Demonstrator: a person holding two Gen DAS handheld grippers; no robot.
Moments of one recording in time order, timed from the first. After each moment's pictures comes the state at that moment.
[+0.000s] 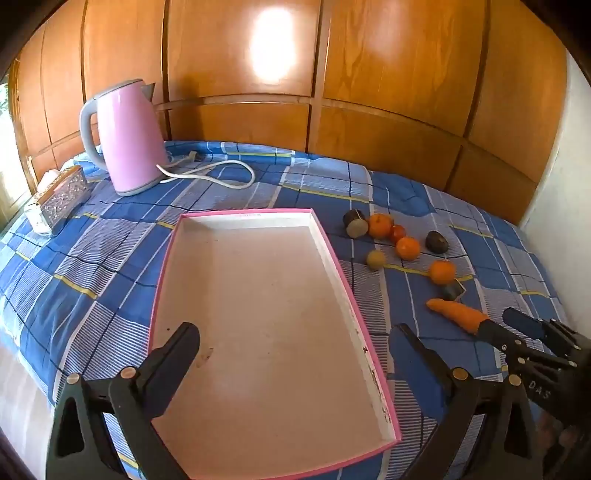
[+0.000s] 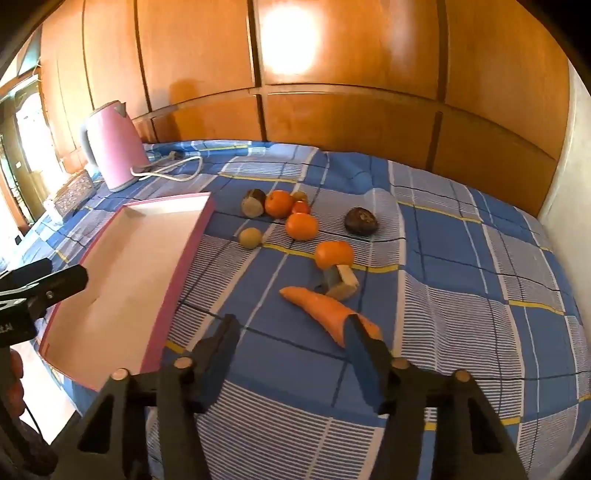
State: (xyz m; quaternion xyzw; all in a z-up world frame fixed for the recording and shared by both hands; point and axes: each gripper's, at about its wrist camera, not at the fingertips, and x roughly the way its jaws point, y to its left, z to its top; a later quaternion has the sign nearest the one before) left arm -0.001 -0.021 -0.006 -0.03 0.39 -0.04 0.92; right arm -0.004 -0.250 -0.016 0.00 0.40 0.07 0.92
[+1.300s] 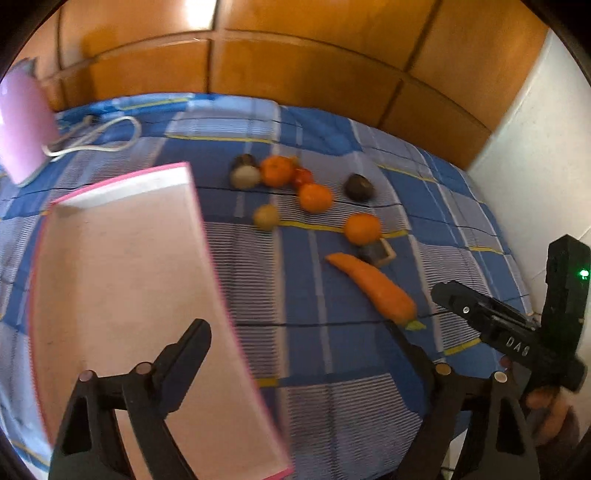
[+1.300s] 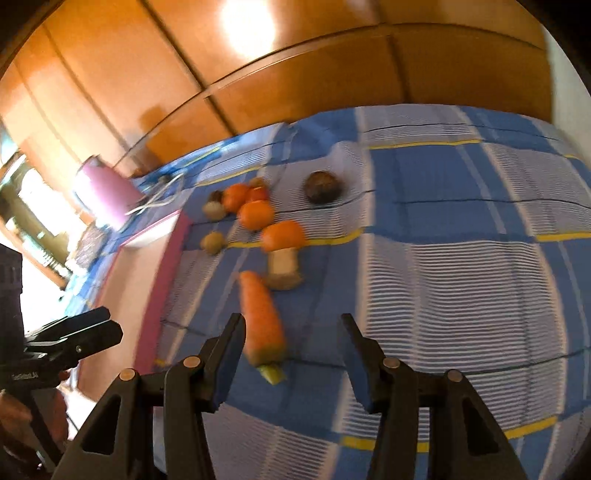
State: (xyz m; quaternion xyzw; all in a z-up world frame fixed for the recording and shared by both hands) left arm 0.056 -0.113 -0.029 -0.03 0.50 -0.18 0.85; right arm 0.027 -0.338 -0.046 0.16 0.44 0.09 0.88
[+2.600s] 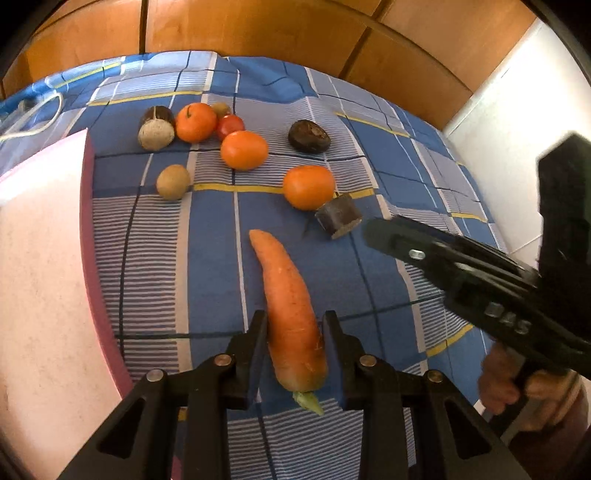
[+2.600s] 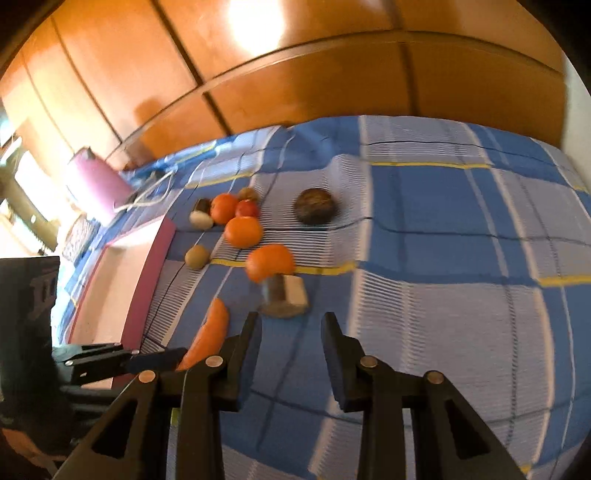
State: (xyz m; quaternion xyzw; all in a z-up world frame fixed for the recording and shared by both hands) left arm 0.078 -0.165 -0.073 -0.02 0.55 -0.24 0.80; right arm 0.072 -0.325 -0.046 0.11 0.45 0.13 0.88
